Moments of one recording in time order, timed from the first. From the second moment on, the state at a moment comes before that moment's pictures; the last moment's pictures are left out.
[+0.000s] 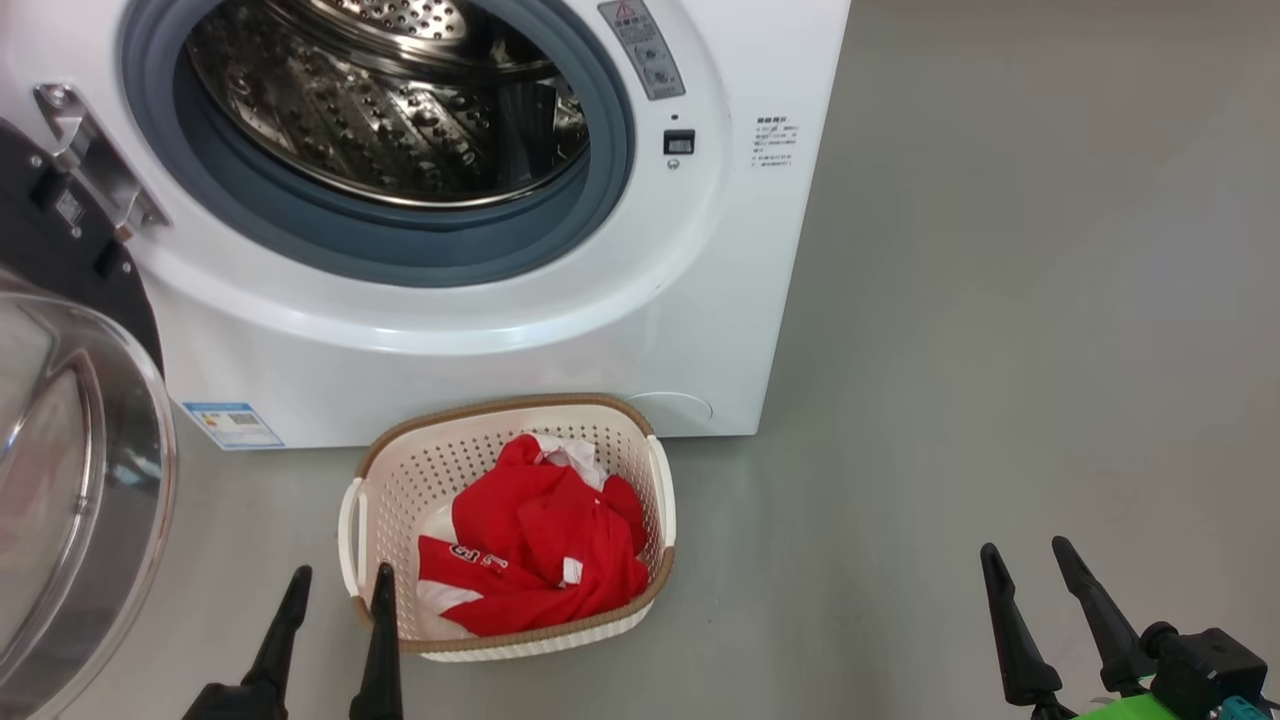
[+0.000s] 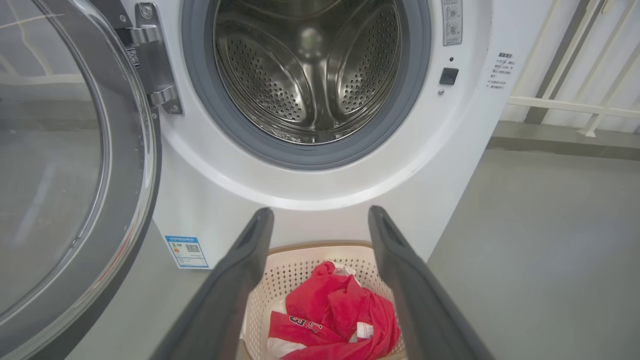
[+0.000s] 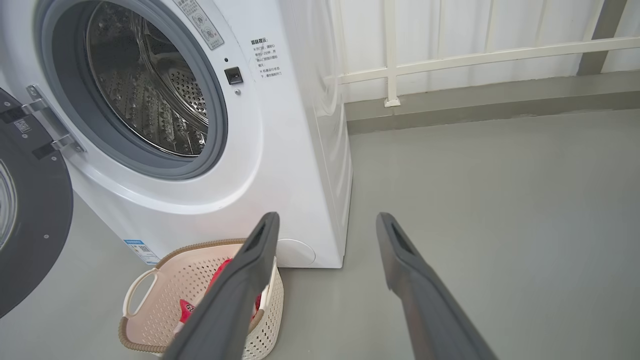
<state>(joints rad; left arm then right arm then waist) 0.02 0.04 -0.02 0.17 -0.18 -0.02 -0.26 0.12 -0.05 -0.02 0.15 0.34 0.13 -0.26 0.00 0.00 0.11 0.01</state>
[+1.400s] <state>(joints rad) 0.07 0.04 -0.13 0.18 -0.27 0.06 -0.26 0.13 -0.07 0.04 0.15 0.33 0.13 -0.26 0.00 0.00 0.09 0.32</state>
